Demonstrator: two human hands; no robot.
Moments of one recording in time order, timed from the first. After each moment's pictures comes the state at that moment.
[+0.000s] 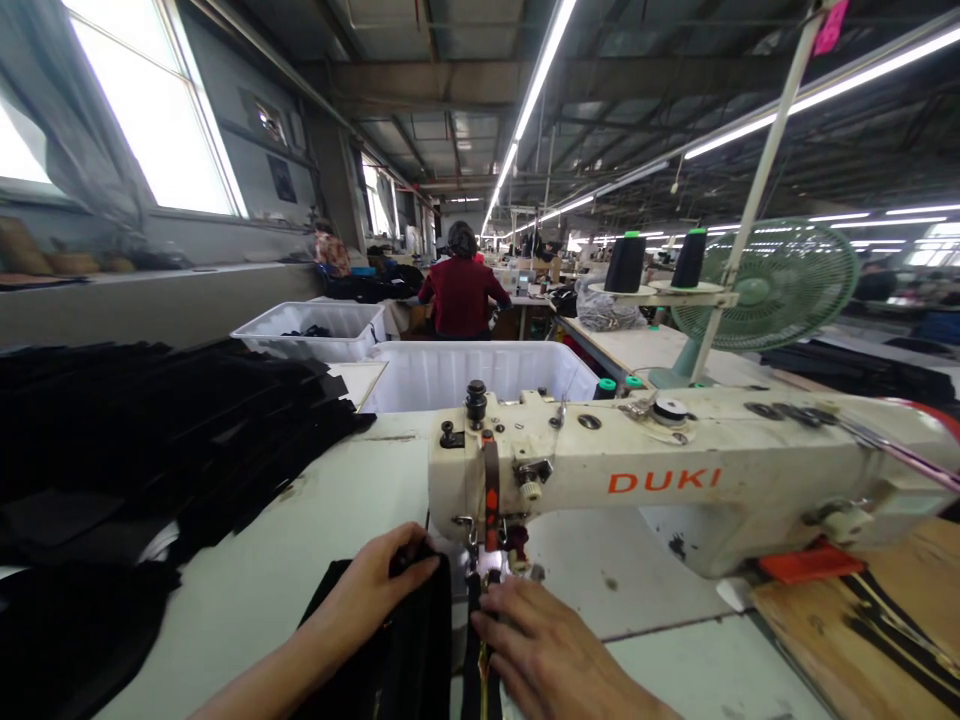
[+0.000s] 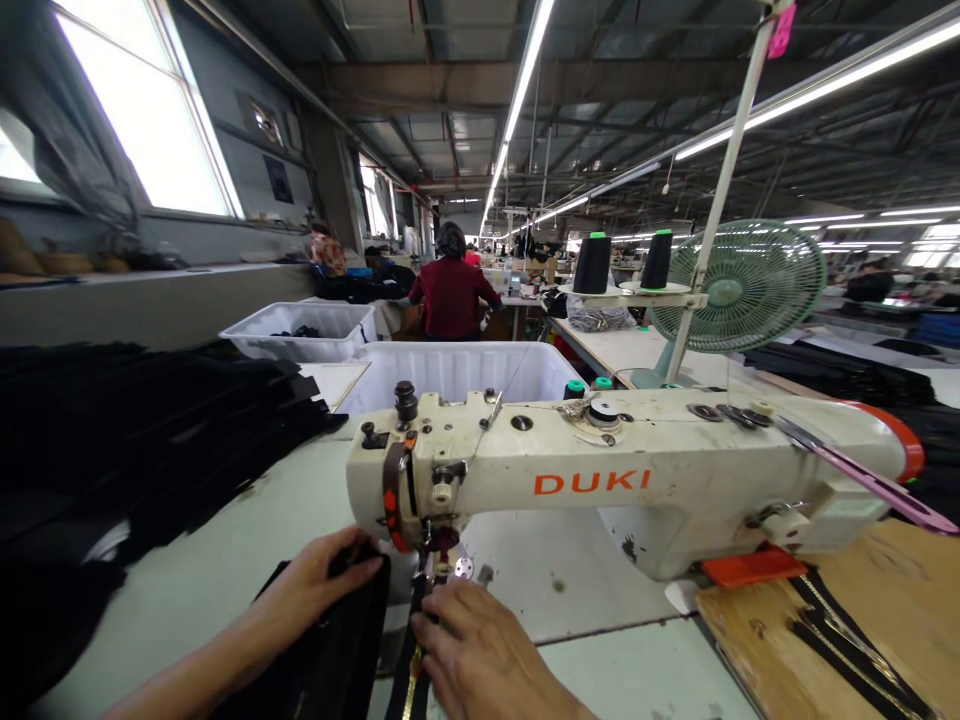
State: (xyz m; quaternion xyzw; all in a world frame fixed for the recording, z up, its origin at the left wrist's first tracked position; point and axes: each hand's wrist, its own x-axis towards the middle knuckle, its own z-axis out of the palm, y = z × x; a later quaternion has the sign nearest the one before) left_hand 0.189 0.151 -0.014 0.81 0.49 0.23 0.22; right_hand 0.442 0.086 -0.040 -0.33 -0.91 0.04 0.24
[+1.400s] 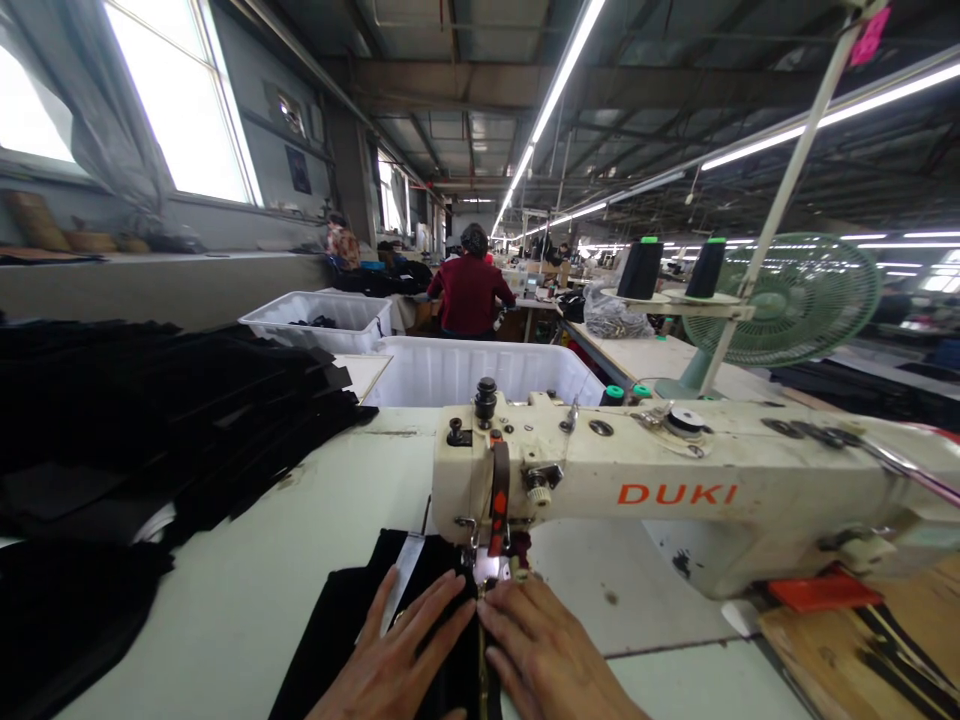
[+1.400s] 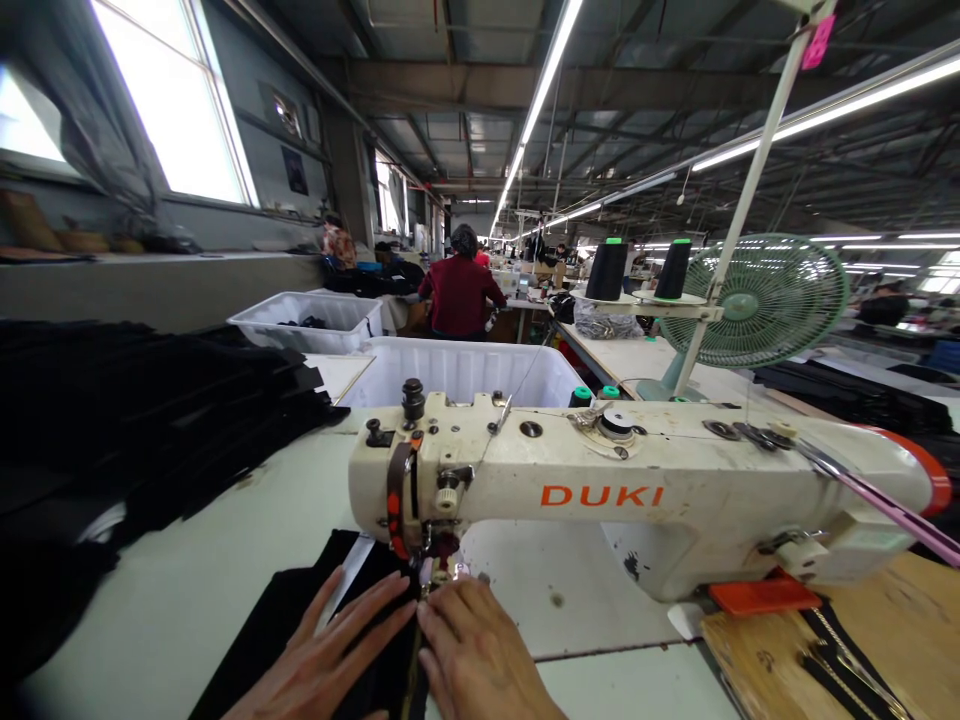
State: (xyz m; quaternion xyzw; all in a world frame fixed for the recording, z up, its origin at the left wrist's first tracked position) left_hand 0.204 0.081 -0.019 0.91 0.33 0.12 -0.20; right_hand 0.439 0.093 -0.055 -0.37 -0.89 -0.01 0.28
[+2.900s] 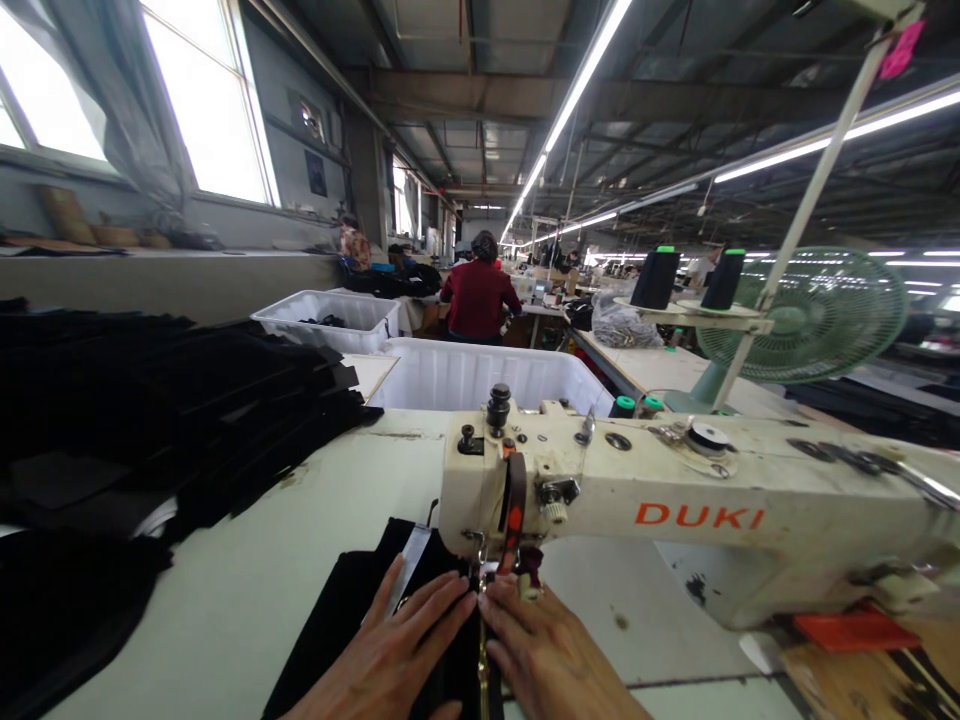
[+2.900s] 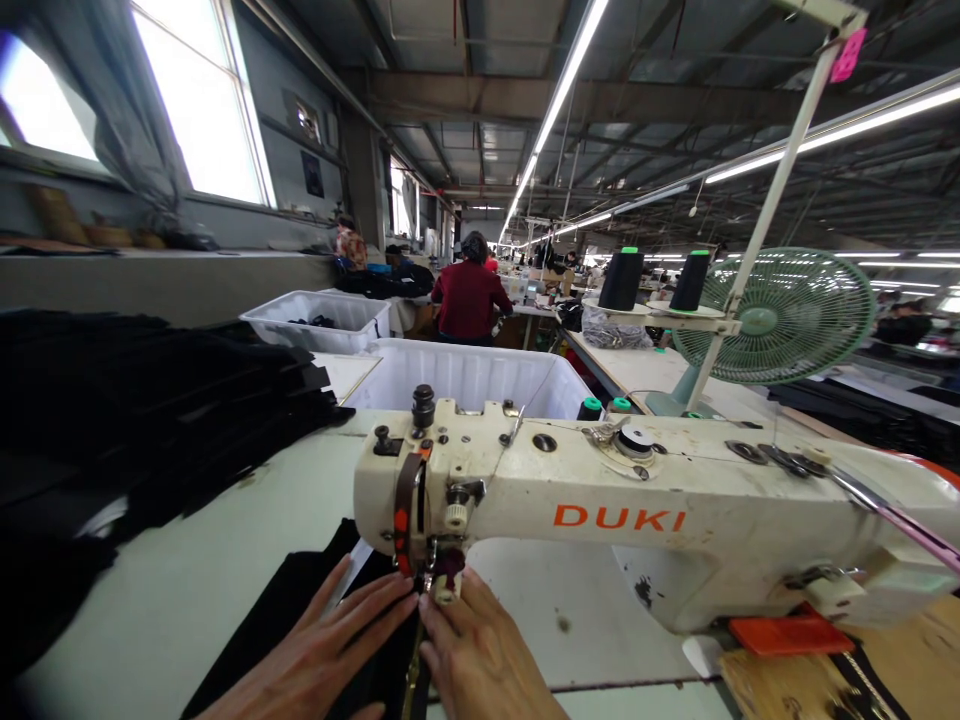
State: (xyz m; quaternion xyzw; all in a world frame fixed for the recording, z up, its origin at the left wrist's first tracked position) left_hand 0.205 0.091 0.000 0.92 0.35 0.11 -0.14; right_hand 0.441 0.112 -0.053 -0.38 -0.90 -0.04 0.18
